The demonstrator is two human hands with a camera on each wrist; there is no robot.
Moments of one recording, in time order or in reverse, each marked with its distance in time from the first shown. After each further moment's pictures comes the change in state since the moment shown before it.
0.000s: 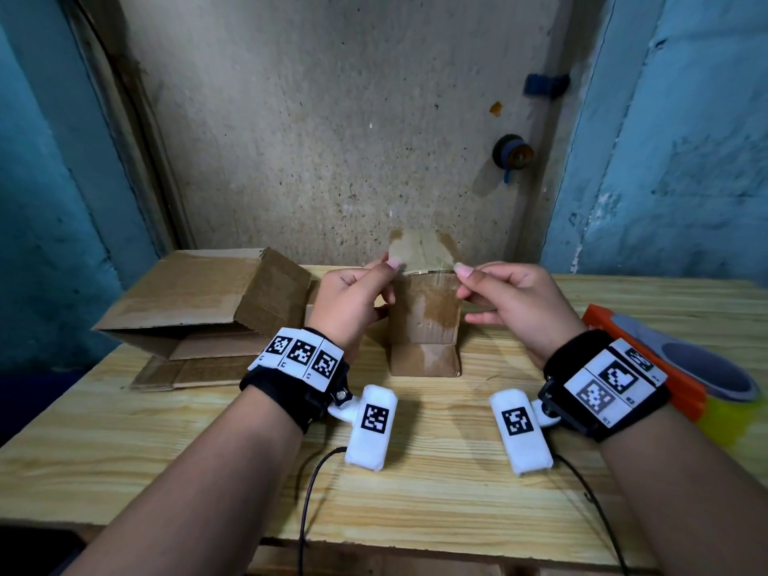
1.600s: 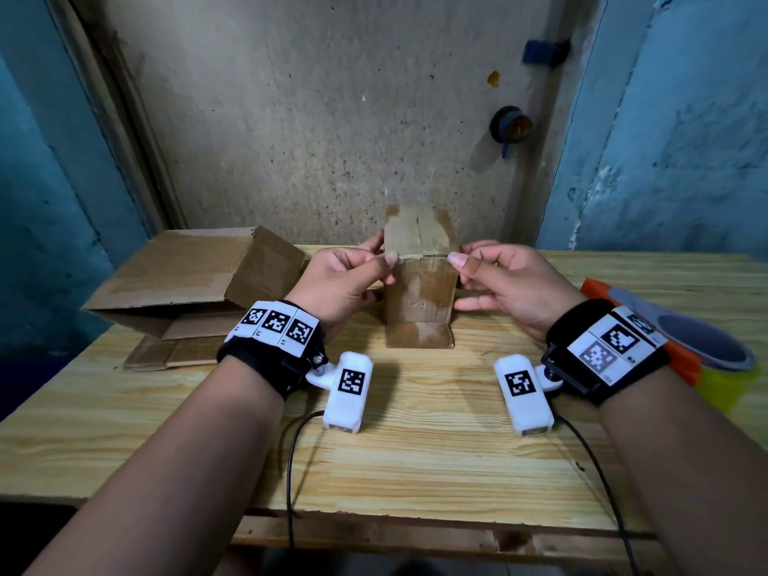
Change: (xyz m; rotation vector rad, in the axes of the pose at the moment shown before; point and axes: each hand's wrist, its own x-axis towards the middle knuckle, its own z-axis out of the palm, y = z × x) left_hand 0.008 -0.008 -0.023 0.095 -0.222 0.012; right_hand -0.004 -0.004 -0.002 0.059 -0.125 0.087
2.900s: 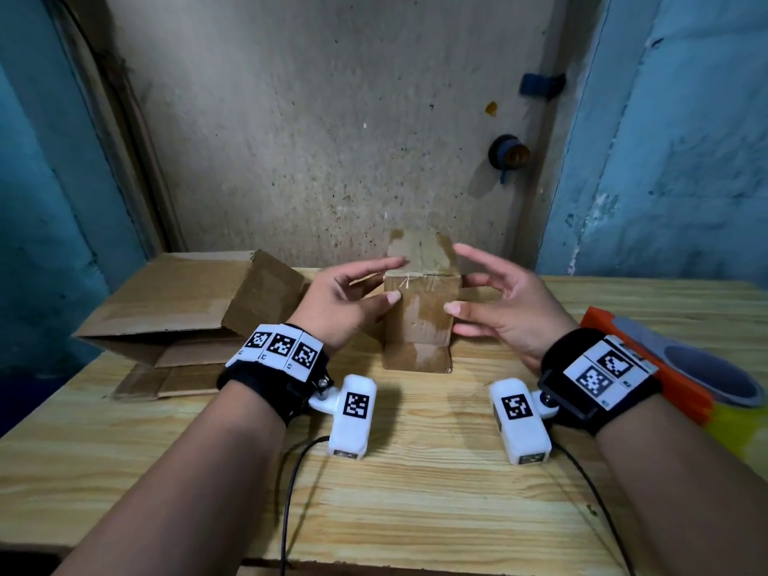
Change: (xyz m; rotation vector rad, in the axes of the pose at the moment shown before) left_hand 0.010 -0.006 -0.005 0.114 0.019 0.133; right_hand 0.010 0.011 -0.003 0.090 0.030 -0.003
